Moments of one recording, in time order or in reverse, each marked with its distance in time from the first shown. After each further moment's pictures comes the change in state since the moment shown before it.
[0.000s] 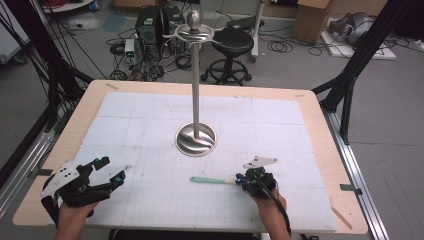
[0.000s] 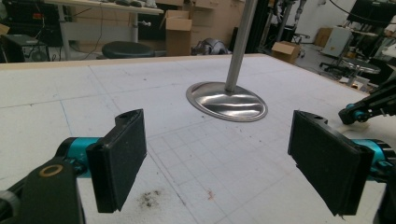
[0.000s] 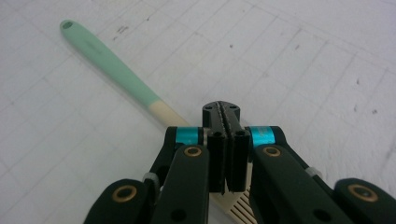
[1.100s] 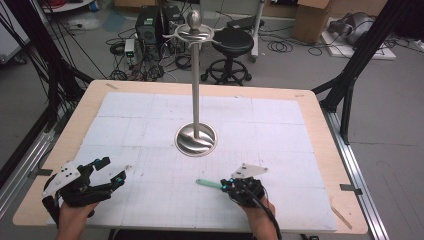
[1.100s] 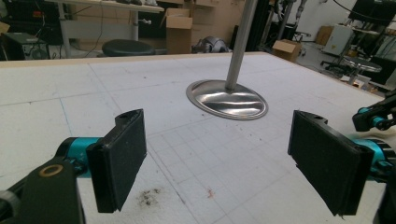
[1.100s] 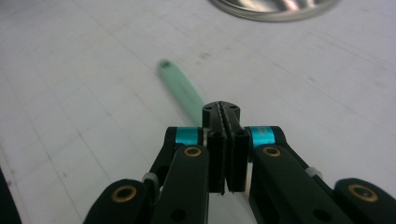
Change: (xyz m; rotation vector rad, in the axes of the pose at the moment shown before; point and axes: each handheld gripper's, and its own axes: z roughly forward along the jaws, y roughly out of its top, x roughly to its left) left arm -0.001 -0.001 0.000 0.005 0.004 -0.001; right arm 0.042 0.006 0.004 -0.100 0.129 -0.068
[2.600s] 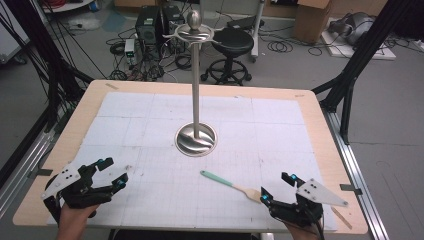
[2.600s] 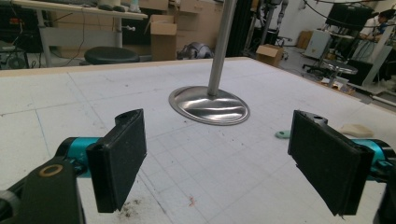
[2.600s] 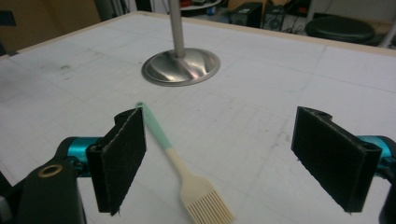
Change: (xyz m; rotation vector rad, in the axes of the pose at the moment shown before) left arm -0.004 0.001 0.001 -0.024 -0.069 0.007; right arm -0.028 -0.054 -0.125 -0.372 -0.221 0.096
